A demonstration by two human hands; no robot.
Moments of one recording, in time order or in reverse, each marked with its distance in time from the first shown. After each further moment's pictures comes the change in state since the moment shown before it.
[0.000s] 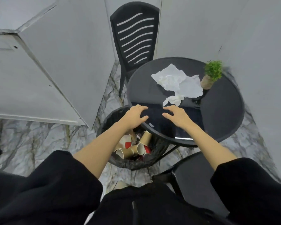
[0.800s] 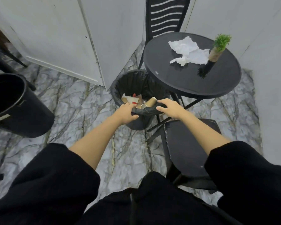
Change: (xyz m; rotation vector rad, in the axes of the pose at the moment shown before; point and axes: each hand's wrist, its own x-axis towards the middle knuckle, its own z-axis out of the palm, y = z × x) left_hand -0.274 0.057 0.154 -0.009 0.081 -0.327; right_hand -0.242 0.029 0.046 -0.321 -0.341 -0.232
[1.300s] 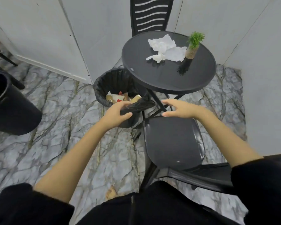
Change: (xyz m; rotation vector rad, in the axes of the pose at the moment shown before) left_hand -0.045 0.117 0.036 -0.341 0.199 0.094; right_hand -0.104 0.107 -0.083 0.001 -0.188 -0.072
